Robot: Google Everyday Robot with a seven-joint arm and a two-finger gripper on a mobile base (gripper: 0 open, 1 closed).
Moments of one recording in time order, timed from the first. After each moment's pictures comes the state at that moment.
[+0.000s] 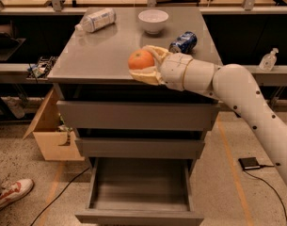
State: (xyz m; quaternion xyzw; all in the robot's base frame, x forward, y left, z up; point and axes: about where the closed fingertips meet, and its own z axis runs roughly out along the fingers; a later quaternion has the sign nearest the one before) arm 0.641 -0.007 0.899 -0.47 0.57 0.18 0.65
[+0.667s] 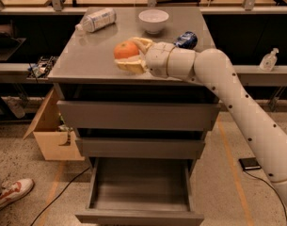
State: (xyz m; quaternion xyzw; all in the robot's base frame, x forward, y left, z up) arm 0.681 0.036 0.906 -0.47 0.57 0.23 0.64
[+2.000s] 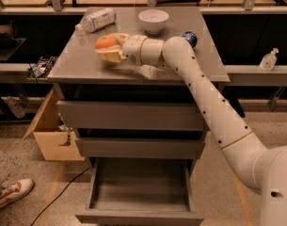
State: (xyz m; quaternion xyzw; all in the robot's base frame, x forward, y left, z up) arm 0.769 0.108 0.882 -0.44 0.59 0.30 0.61
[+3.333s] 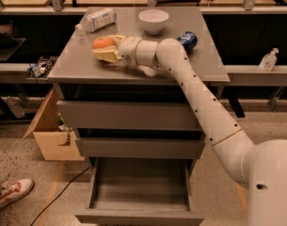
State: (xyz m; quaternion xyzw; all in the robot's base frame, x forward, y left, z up) arm 0.788 0.125 0.870 -0.42 0.60 0.31 0.60
